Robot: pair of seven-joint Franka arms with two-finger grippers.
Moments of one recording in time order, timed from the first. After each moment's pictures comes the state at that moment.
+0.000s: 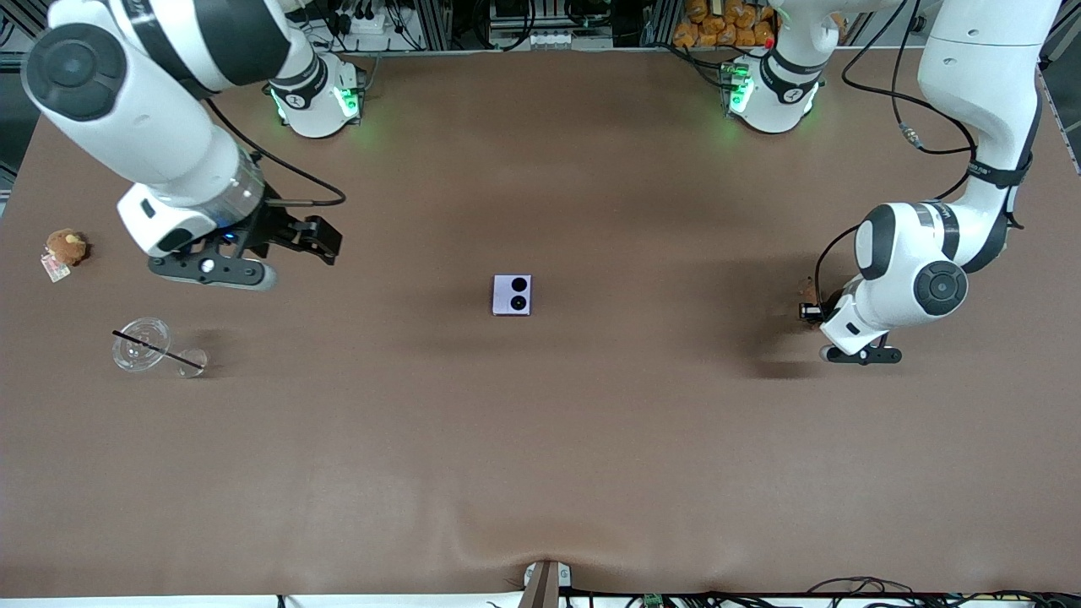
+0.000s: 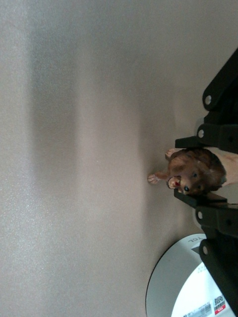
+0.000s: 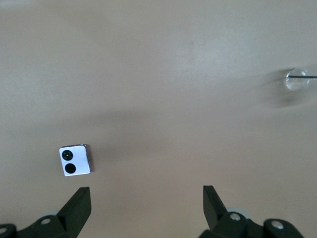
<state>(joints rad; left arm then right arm) 0.01 0.42 -0.03 -2.08 0.04 2.31 -0.02 0.36 0.16 0.01 -1.53 0.02 1.64 0.51</state>
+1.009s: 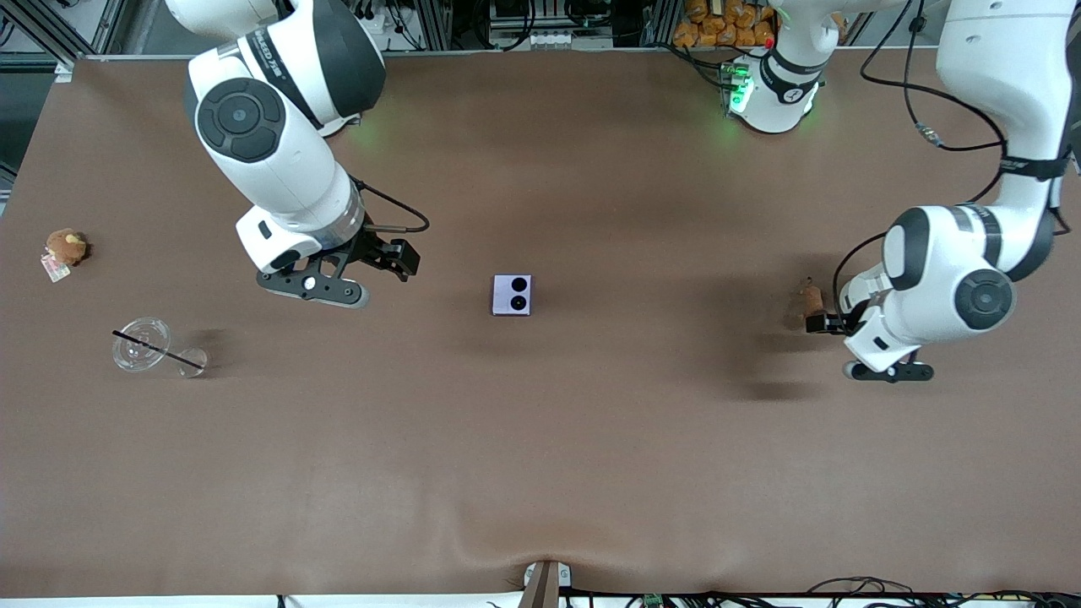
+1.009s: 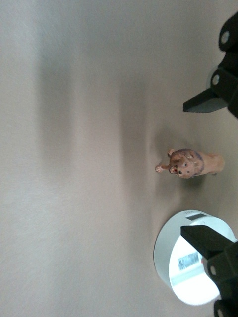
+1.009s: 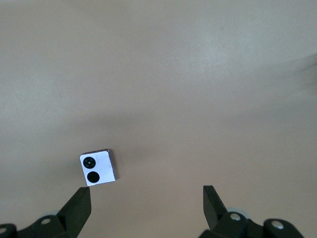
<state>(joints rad) 0.01 0.40 -0.04 -1.86 0.04 2.08 -0.02 0.48 0.25 0.00 -1.53 0.02 1.74 0.68</state>
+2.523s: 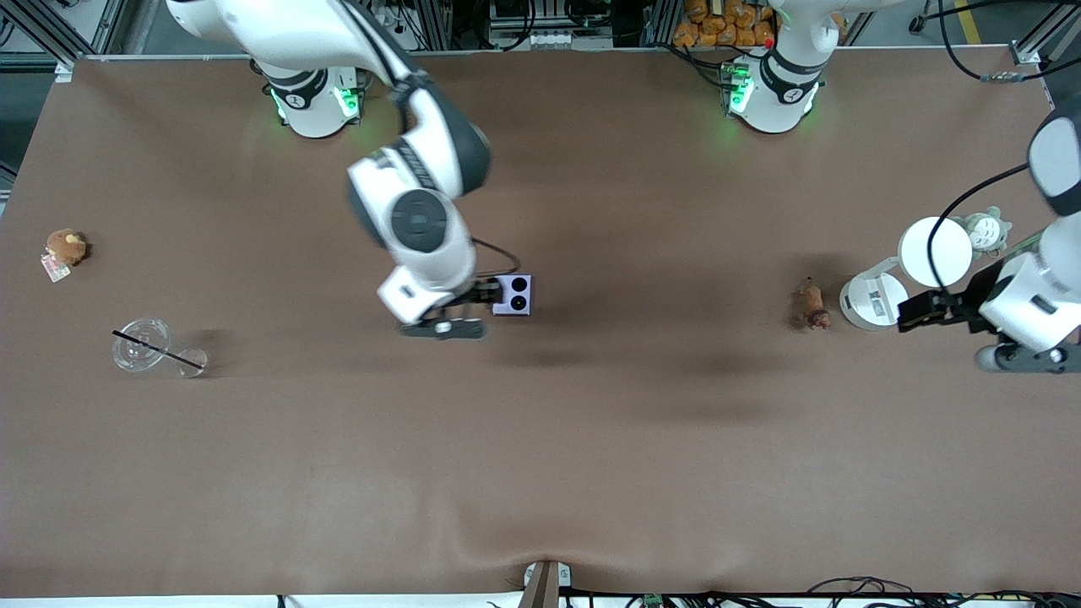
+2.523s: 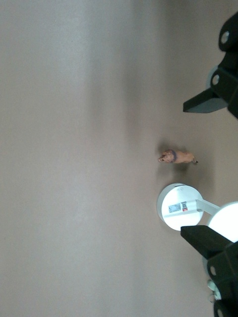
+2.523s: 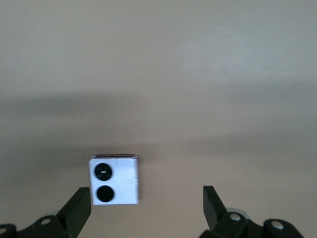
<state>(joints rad) 0.02 0.24 -0.04 -1.50 0.04 1.76 -0.02 0.65 0.57 0.01 -1.53 0.03 2.02 0.63</state>
